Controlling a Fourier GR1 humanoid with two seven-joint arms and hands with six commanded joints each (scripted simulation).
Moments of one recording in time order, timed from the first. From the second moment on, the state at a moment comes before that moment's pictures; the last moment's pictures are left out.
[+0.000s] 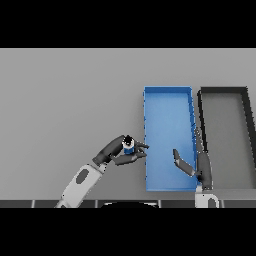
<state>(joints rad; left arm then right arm) -0.22 0.06 -0.53 -1.59 -0.01 -0.18 -0.06 0.29 -0.11 0.09 -1.83 0.27 -0.06 -0.14</state>
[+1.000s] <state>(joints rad) -0.21 0.00 -0.49 -1.61 -0.08 -0.26 -0.04 -0.10 -0.29 0.26 -2.10 -0.14 0.30 0.35</state>
